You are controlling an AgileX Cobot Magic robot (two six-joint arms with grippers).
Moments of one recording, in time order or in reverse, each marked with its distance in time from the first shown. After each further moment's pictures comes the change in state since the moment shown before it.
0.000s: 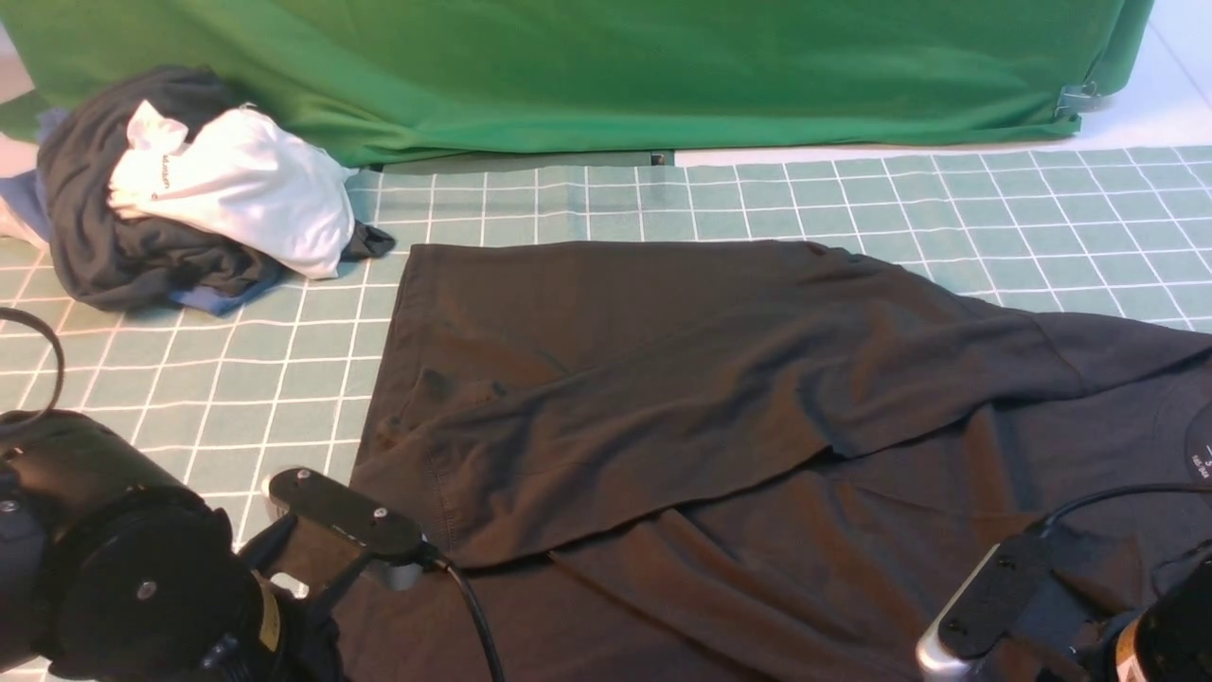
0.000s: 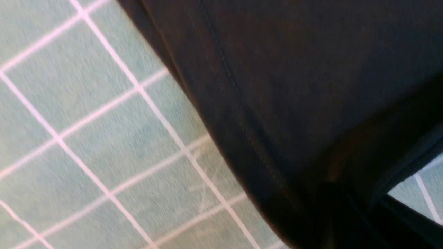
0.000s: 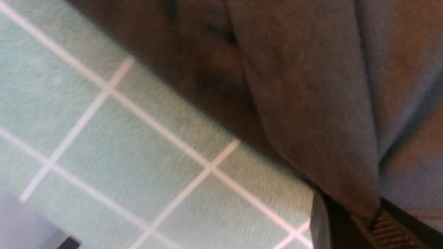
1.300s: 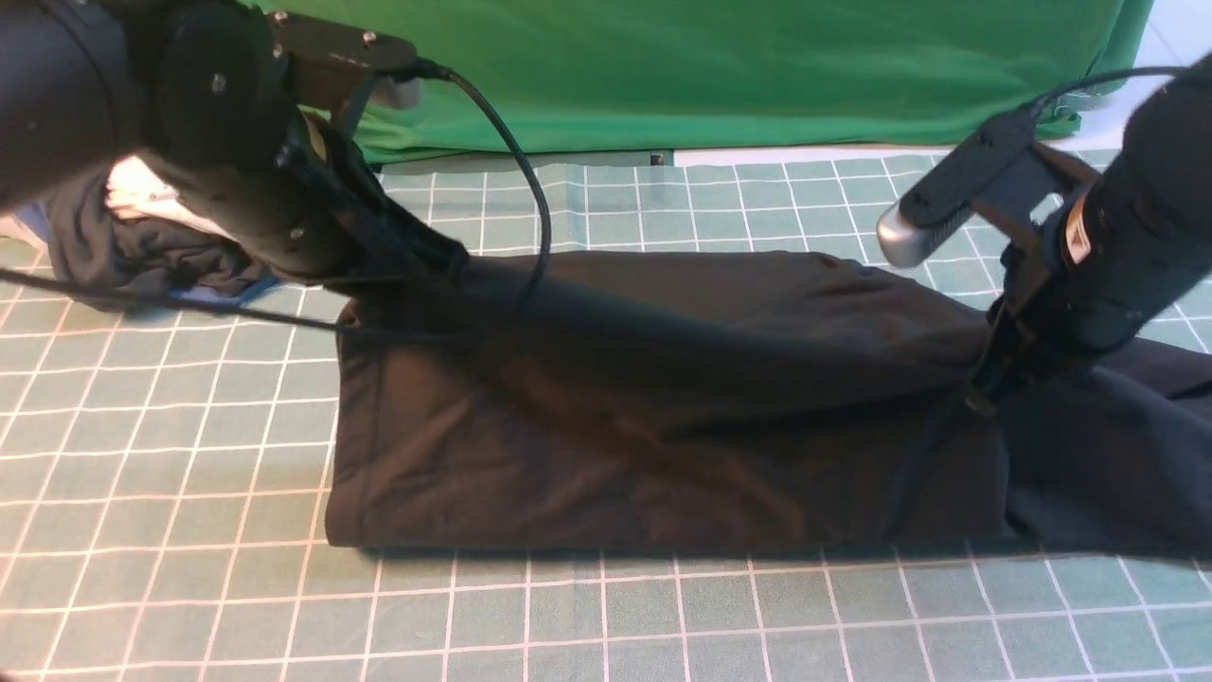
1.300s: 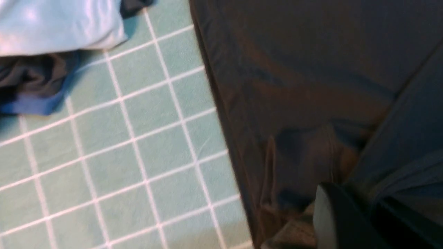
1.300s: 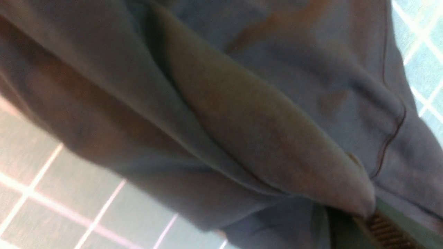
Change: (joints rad) right arm -0.185 0.246 -0.709 -0.280 0.197 0.020; left arm 0.281 0.368 -0.684 0.155 -0.105 -0.016
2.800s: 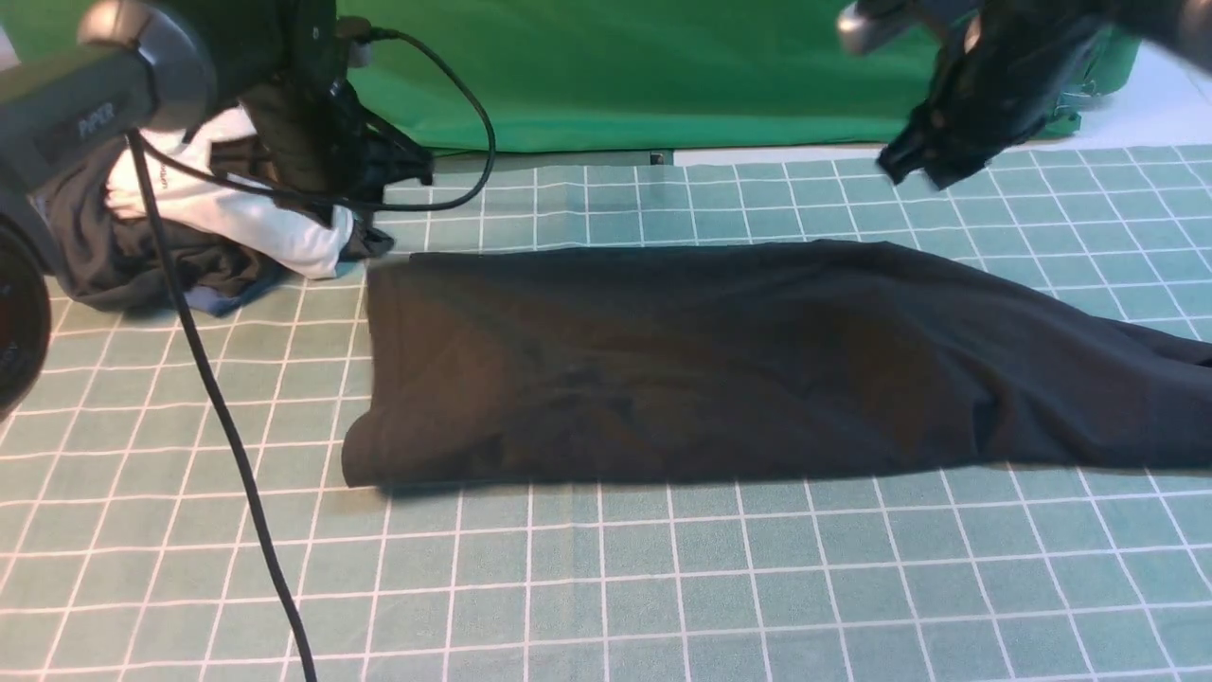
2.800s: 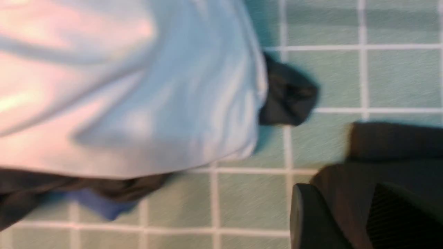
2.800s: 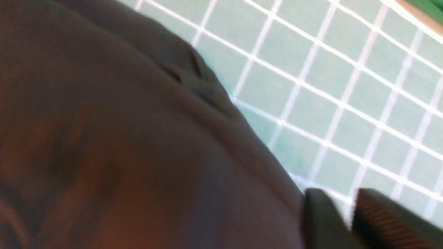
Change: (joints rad) right arm -0.153 0.433 -0.671 0.026 0.133 0.007; left arm 0.171 0.544 -0.576 0.147 0.144 -0.205
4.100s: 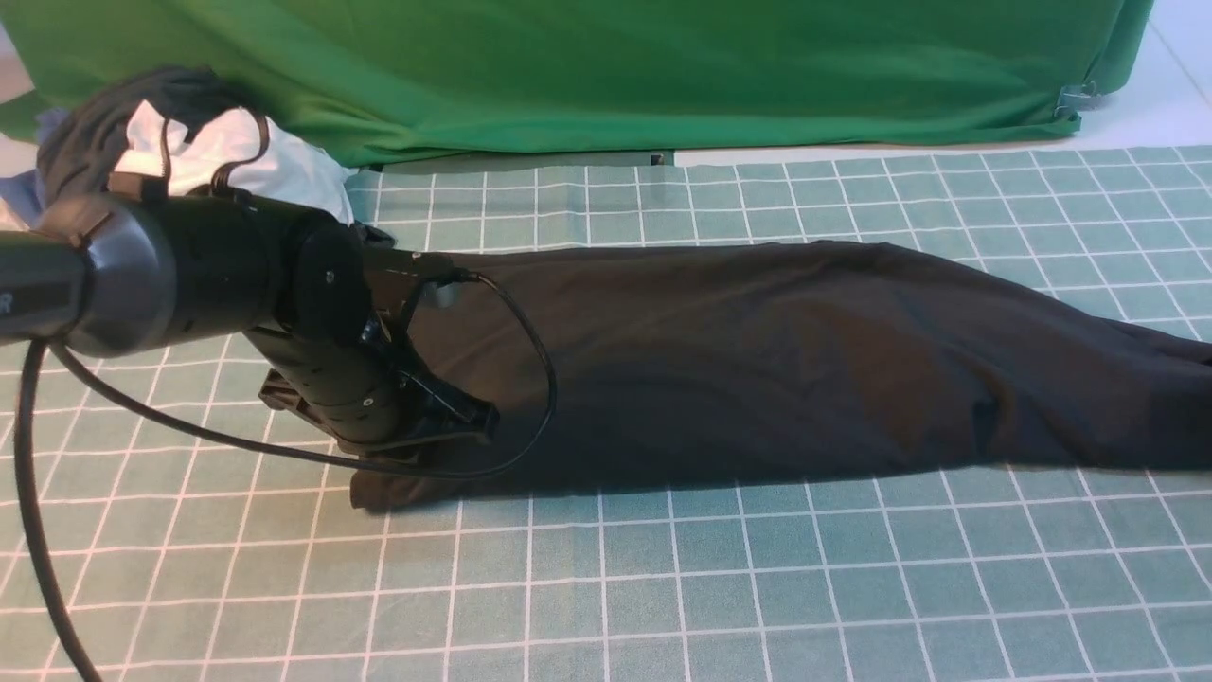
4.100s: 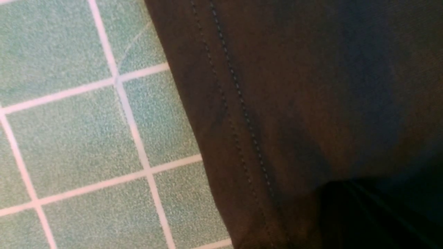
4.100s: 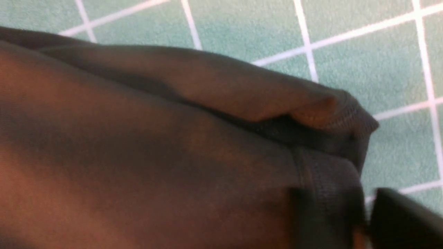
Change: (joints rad) right arm -0.627 -0.079 0.528 0.377 -0.192 -0.040; left arm -0.152 -0.338 0.811 -0.264 -0.337 0.198
